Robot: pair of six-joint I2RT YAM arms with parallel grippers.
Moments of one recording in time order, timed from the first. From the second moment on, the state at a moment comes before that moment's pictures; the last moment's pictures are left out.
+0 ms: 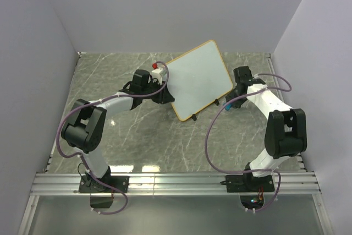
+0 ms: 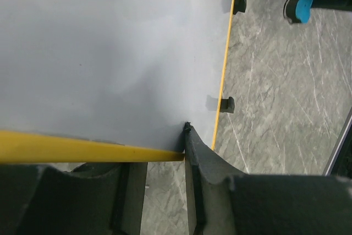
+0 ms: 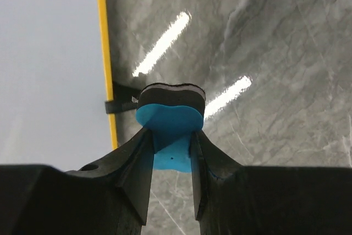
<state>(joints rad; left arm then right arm) -0.44 1.75 1.04 0.13 0.54 -0.24 0.11 1.62 1.14 -0.67 0.16 0.99</state>
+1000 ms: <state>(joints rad) -0.48 1.70 0.99 0.01 0.32 -0.14 0.07 1.57 1.01 -0.71 0.10 0.88</state>
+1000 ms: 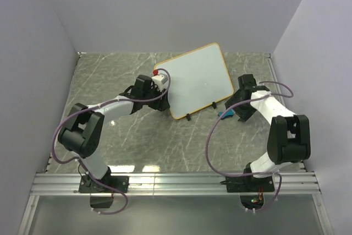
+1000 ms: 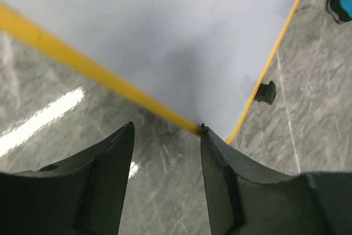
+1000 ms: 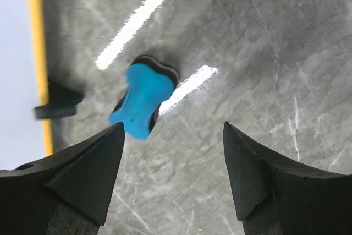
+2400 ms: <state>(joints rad) -0.47 0.99 0.97 -0.36 0.04 -0.40 0.17 0.48 0.94 -0.72 -0.08 0.66</state>
